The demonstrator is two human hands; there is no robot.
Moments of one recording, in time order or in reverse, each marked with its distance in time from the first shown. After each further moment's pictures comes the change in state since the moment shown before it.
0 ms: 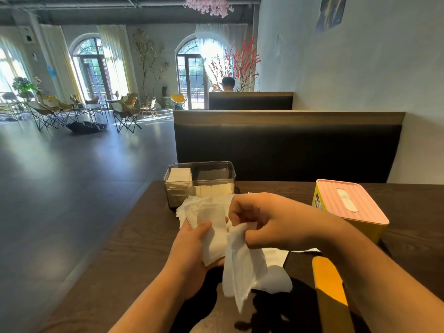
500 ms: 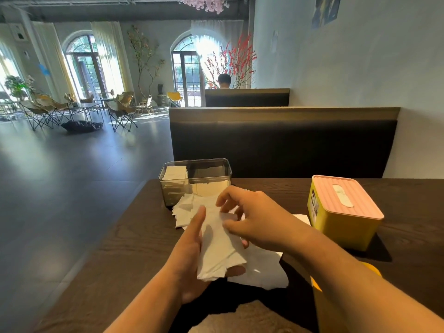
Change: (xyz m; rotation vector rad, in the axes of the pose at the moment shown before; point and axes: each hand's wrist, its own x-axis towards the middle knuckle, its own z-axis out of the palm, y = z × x) left_hand -0.012 0.001 0.002 -0.096 -0.238 -0.301; right_hand 0.026 0.014 0.028 -0.060 0.260 0.063
